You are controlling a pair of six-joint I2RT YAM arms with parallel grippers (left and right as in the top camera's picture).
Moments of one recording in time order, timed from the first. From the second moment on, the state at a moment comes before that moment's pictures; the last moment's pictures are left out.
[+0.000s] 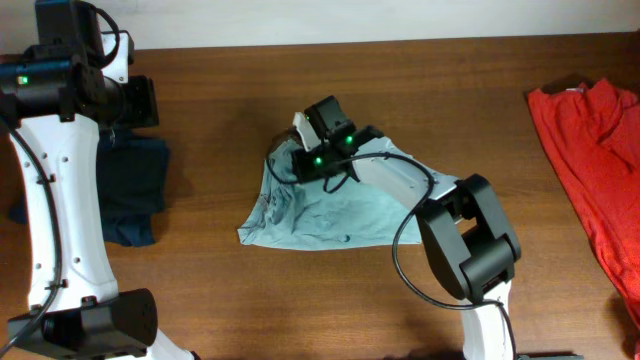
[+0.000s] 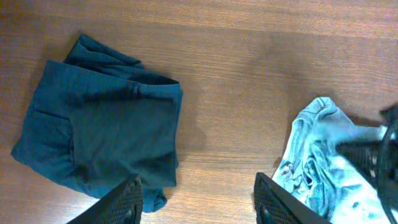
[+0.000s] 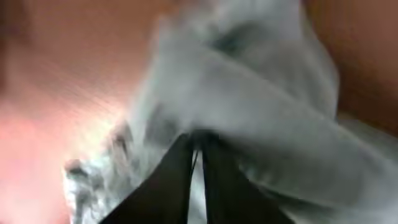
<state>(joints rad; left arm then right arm) 0.10 1.80 2.14 -1.40 -0.02 0.02 0.53 2.15 1.54 -0.38 -0.35 0.29</state>
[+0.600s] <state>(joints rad) 0.10 1.80 2.14 -1.42 -0.02 0.02 0.47 2.14 1.75 -1.00 -0.36 0.25</state>
